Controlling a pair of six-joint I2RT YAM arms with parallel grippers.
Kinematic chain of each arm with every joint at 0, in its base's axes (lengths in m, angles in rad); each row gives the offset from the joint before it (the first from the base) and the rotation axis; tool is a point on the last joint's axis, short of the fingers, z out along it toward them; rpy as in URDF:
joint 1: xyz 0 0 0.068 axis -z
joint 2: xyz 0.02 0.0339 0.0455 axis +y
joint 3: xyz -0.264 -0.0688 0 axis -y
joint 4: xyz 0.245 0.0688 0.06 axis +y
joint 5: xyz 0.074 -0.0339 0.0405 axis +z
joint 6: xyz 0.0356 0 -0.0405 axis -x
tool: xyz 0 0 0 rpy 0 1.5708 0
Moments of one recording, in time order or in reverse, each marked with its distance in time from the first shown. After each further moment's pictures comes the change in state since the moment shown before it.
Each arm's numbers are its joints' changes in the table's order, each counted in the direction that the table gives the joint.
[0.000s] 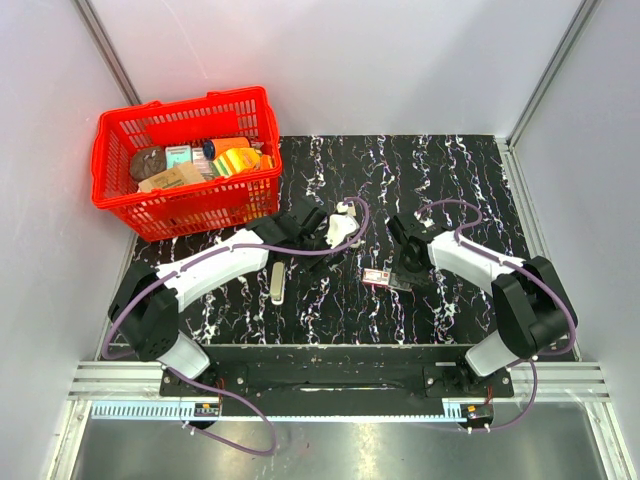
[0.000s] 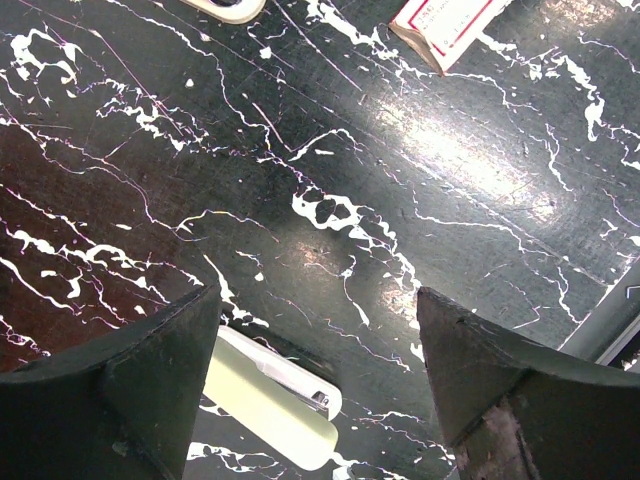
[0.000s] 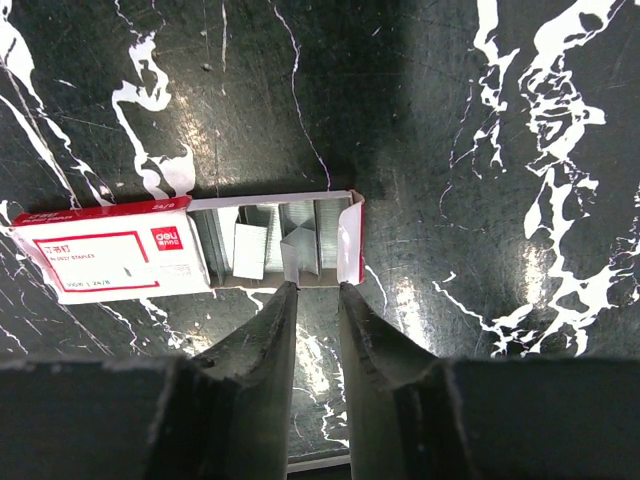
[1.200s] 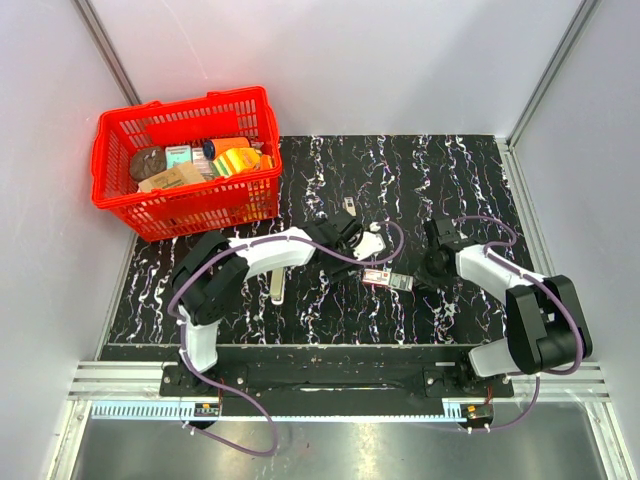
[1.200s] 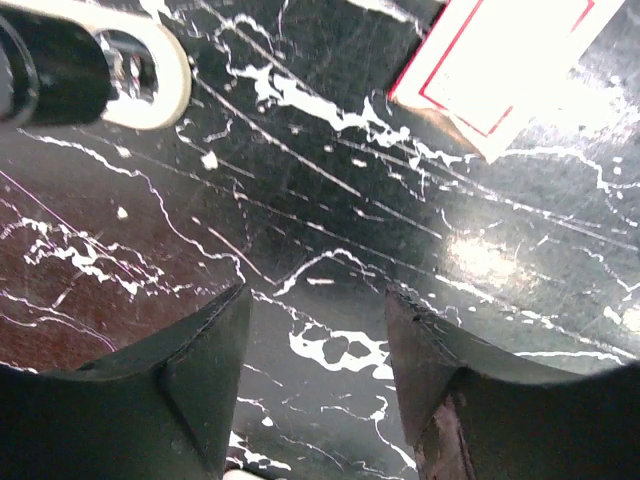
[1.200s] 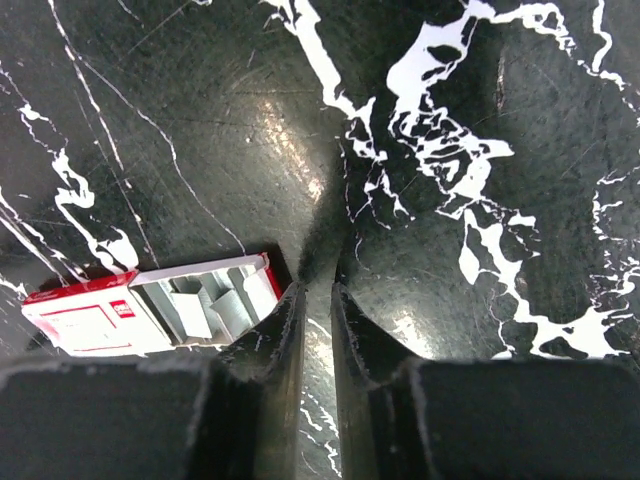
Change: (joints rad) left arm 0.065 0.365 0.111 -0.121 0.063 -0.137; right arm 0.232 -0.119 -0.185 -0.174 0.129 -0.041
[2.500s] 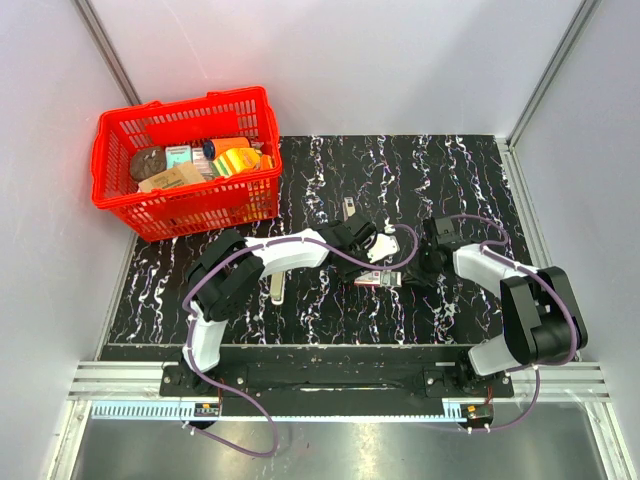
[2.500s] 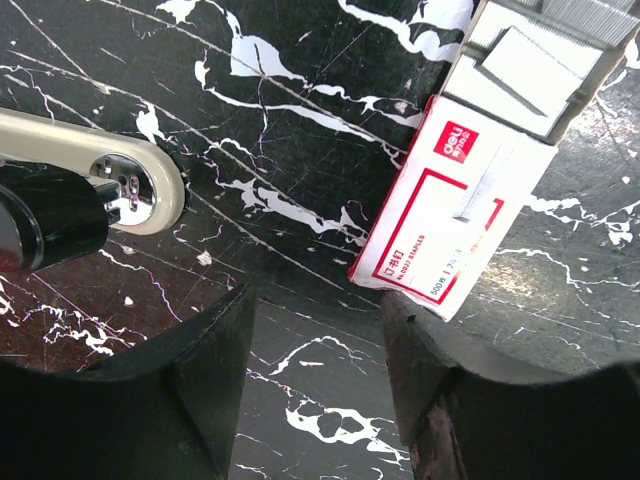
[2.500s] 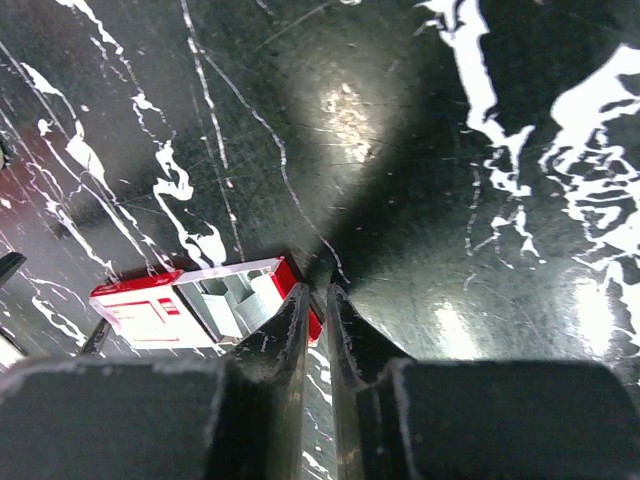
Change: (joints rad) left arm 0.051 0.098 0.097 -0.056 0.015 -0.018; right arm 0.016 0.051 -0.024 -0.159 0.173 -0.013
